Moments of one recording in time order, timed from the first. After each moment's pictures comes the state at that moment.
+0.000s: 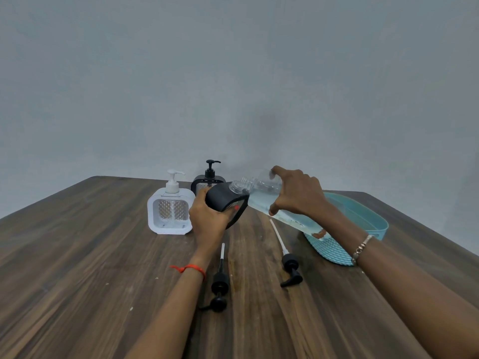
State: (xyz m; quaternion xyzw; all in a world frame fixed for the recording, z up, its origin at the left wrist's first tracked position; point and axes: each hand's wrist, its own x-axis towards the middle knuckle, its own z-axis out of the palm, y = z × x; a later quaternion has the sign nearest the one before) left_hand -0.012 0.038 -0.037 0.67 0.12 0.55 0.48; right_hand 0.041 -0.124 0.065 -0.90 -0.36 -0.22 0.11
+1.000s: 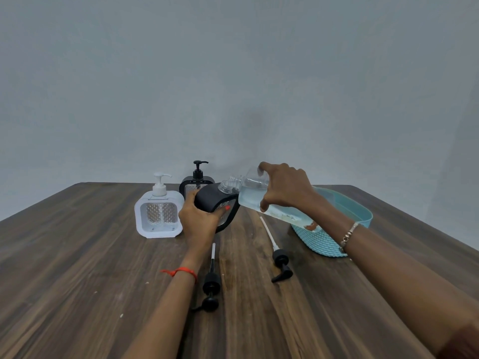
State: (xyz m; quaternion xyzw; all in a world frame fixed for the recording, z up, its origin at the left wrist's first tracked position) left_hand -0.009 0.035 -0.037 0.67 0.12 0.53 0.50; right_hand 0.042 -0.128 0.071 -0.91 -0.35 -0.21 0.09
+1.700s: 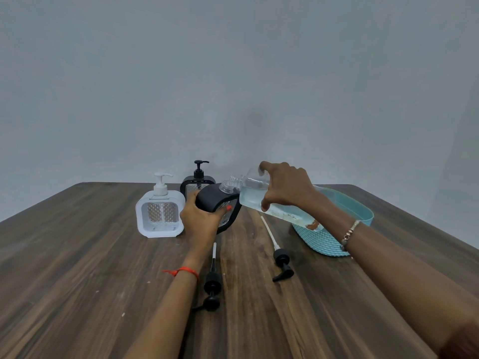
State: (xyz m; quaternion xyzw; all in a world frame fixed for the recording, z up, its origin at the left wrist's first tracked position) left_hand -0.010 0.034 -0.037 0.67 0.14 0.53 0.50; right_hand 0.038 -0.128 0.074 -0.91 -0.35 -0.20 0.08
